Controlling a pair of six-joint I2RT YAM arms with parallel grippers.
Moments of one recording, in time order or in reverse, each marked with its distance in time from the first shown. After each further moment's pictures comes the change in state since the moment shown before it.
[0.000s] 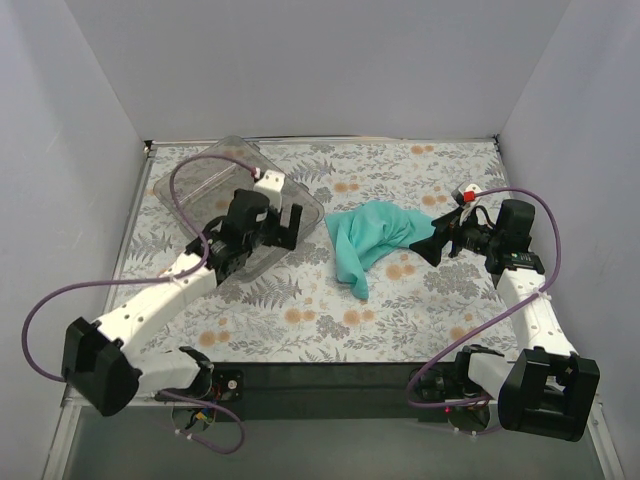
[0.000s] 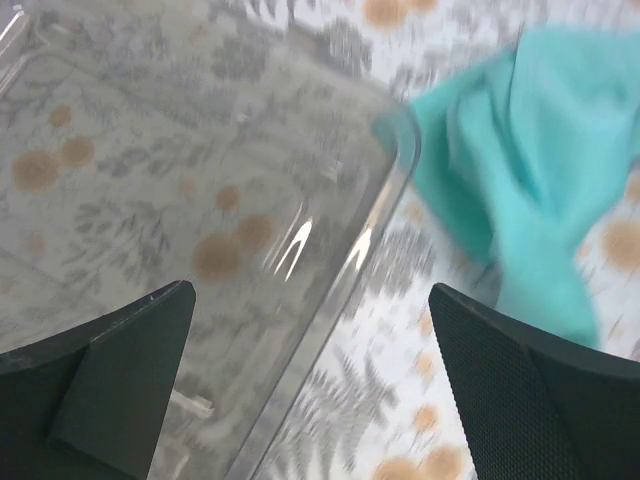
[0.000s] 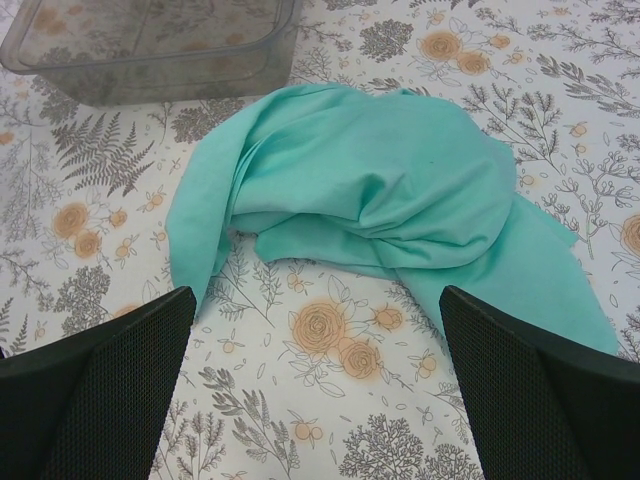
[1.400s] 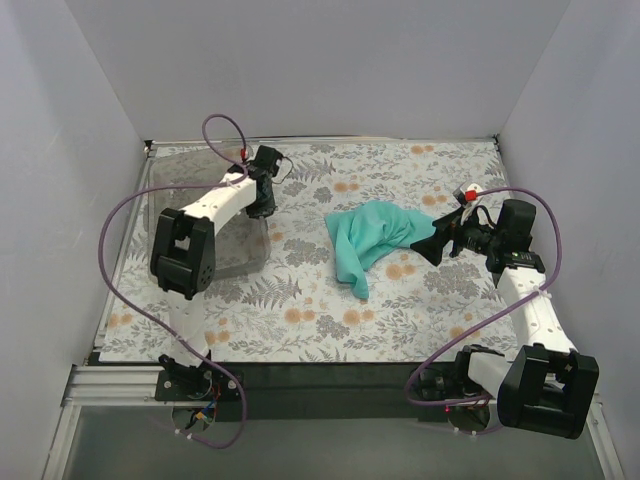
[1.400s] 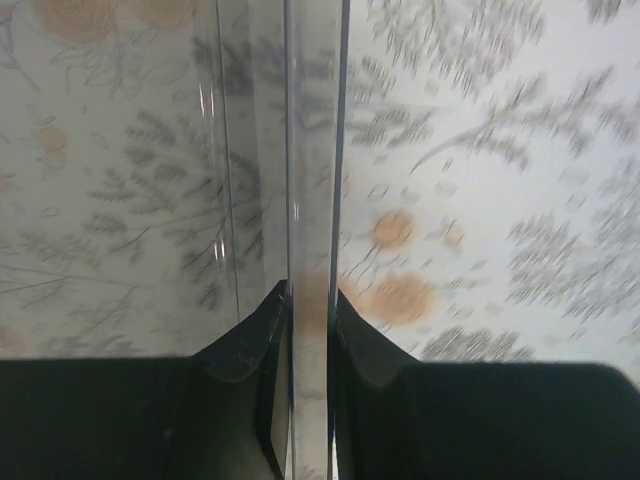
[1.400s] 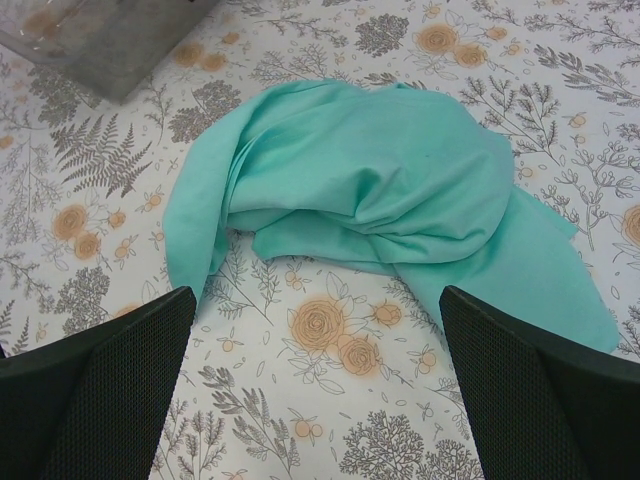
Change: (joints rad) left arm 0.276 0.890 0.737 -0.459 -0.082 -0.444; right arm -0.012 0.011 0.000 -0.001 -0.006 0.007
